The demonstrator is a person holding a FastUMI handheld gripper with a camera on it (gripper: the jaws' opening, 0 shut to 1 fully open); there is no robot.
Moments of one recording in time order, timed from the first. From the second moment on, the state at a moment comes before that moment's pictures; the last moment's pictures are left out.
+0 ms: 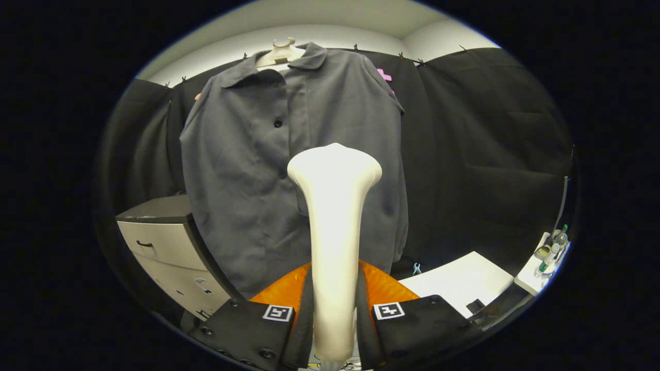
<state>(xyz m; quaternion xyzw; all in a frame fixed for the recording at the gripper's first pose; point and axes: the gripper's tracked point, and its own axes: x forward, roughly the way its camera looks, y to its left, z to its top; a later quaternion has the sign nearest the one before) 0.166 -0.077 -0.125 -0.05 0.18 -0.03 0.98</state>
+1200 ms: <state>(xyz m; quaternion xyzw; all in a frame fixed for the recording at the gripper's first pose) 0.047 0.028 -0.046 -0.05 0.10 -0.01 0.99</state>
